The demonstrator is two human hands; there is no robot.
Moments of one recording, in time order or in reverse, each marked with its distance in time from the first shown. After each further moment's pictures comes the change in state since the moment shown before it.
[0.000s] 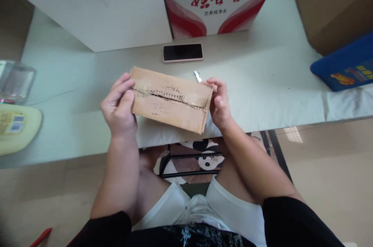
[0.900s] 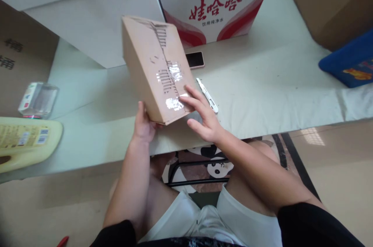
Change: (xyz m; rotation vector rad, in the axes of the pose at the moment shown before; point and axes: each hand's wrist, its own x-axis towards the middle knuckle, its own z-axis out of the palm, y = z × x) left_hand -0.008 -0.041 -0.003 -0.199 -0.221 -0.797; right_hand -0.010 -0.006 0.018 -0.263 -0.257 -0.336
